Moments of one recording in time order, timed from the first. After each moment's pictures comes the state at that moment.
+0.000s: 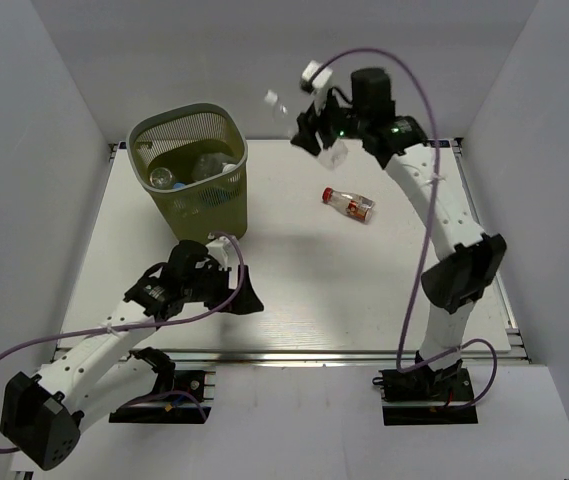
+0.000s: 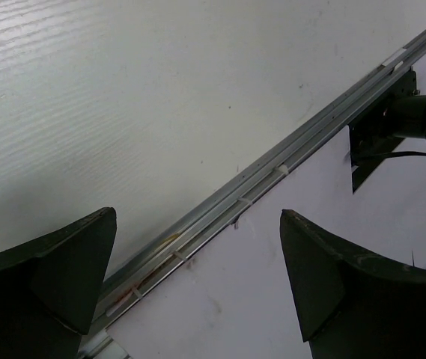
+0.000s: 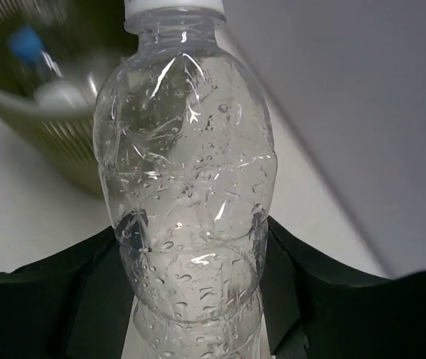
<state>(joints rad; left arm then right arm) -0.56 0.87 0.61 -0.49 0.42 -0.47 0.48 1.91 2.06 -0.64 -0.51 -0.41</state>
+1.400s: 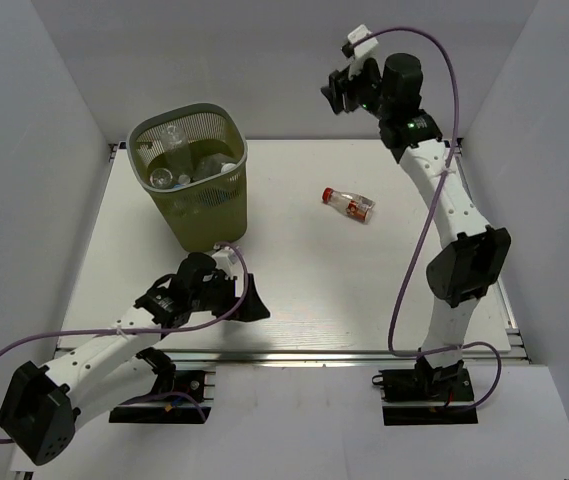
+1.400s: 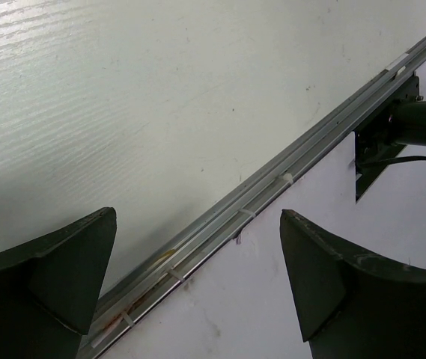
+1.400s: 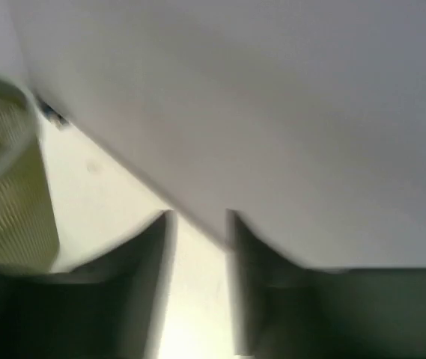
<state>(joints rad) -0.64 0.88 0.47 -0.30 0.38 -0.57 0.39 1.91 2.06 -0.07 -0.34 -0.20</state>
